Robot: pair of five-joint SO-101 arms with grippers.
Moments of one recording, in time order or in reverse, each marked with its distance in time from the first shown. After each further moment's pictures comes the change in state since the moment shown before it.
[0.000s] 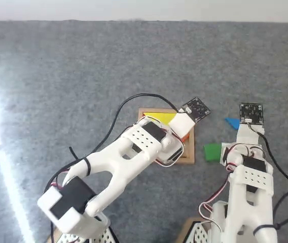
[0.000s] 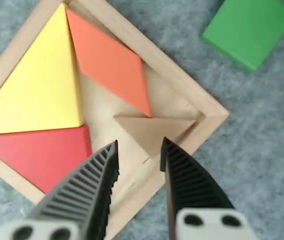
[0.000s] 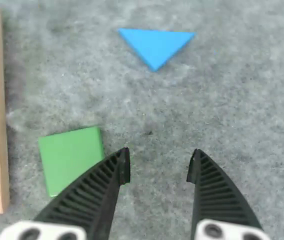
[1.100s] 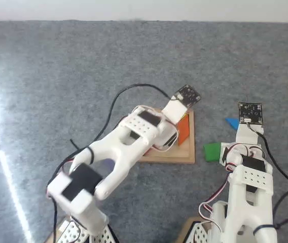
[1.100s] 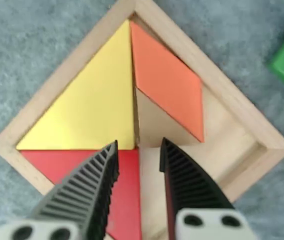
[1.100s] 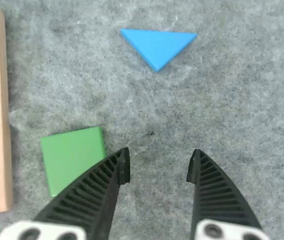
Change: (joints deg) left arm -6.1 11.5 -9.4 -2.5 -2.2; right arm -0.2 0.0 0.0 0.0 0.0
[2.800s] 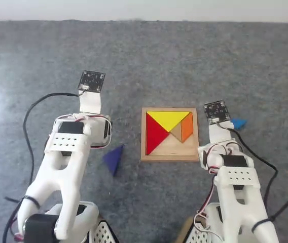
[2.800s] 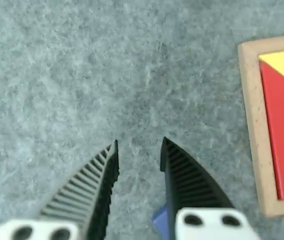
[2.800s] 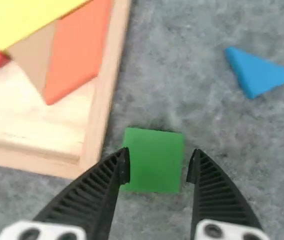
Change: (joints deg) left arm -33.1 -36.5 29.2 -1.9 7.4; right arm -16.2 0.0 0.4 1.8 3.4
